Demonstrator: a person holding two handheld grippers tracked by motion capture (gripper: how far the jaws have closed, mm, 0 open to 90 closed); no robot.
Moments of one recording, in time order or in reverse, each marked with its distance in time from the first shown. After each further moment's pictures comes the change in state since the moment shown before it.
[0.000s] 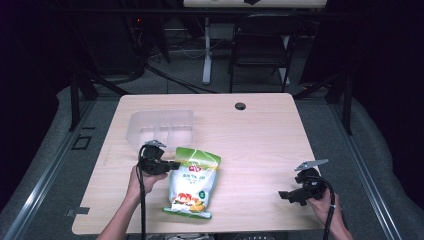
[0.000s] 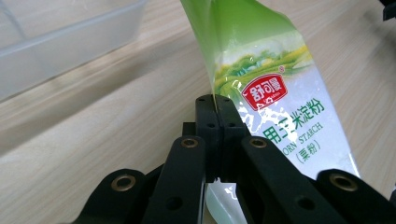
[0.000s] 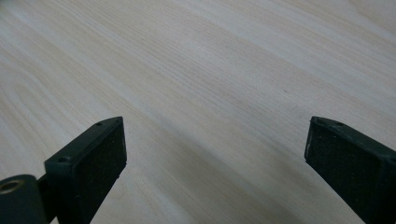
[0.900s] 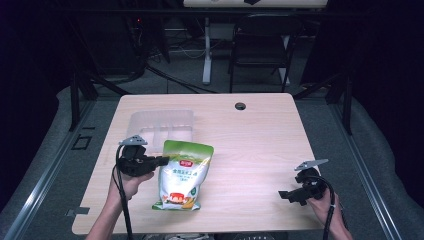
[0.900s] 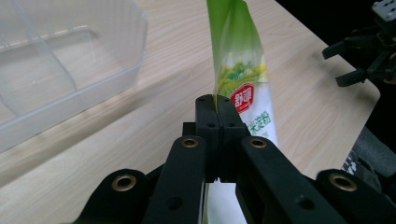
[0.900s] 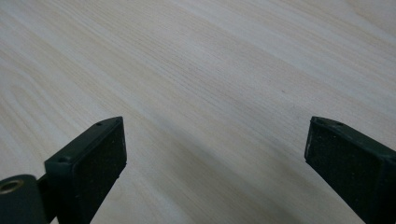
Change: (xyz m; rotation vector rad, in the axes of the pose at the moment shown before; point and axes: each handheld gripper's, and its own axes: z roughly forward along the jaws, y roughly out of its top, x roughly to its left) left arm -0.033 0.003 -0.079 -0.156 0.005 0.058; right arm 0.000 0.000 0.000 -0.007 -0.001 0.006
